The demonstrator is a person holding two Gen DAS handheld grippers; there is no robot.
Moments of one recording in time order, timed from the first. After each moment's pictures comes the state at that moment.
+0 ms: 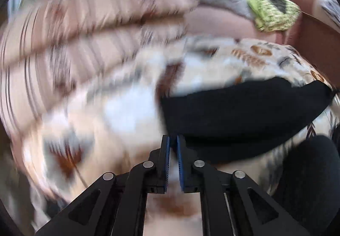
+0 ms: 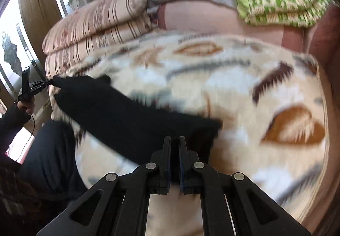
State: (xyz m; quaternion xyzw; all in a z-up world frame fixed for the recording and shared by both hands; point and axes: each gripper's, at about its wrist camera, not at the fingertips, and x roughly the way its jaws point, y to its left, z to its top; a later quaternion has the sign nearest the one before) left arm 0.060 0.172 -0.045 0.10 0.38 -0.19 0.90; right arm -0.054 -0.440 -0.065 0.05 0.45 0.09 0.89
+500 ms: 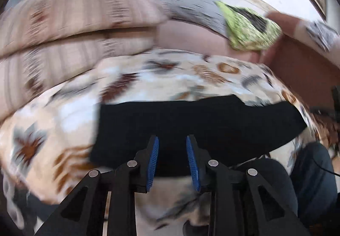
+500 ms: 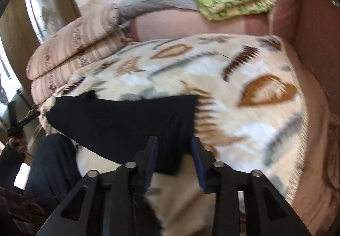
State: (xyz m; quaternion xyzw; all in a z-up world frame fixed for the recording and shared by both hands) left arm -0.001 0.098 -0.006 0.05 0.34 -0.28 0.90; right arm -0.086 -0.434 -0.034 0.11 0.42 0.00 0.90
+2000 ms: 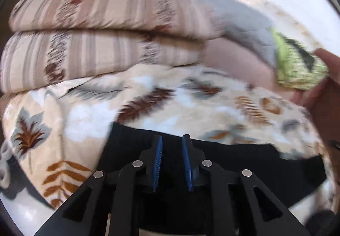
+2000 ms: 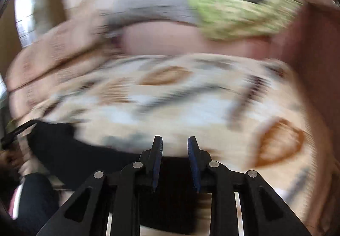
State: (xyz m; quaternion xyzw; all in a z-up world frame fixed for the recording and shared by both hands) left arm 0.065 0.068 -0.019 -0.06 0.32 -0.14 0.94; right arm 0.023 -0.382 -0.015 0.07 0.38 0.02 0.92
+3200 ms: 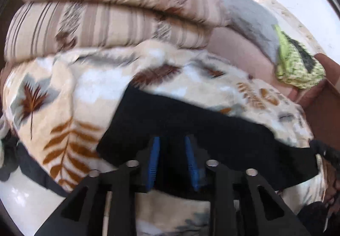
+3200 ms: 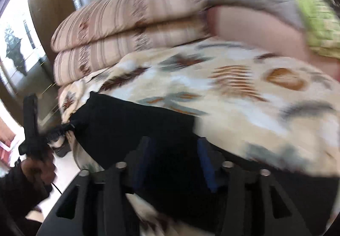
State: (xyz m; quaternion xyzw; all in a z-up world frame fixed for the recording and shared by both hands) left arm 0.049 0.097 -0.038 -0.10 0.37 -0.14 0.91; right arm 0.045 -0.242 -0.036 0.06 0.41 0.08 0.91
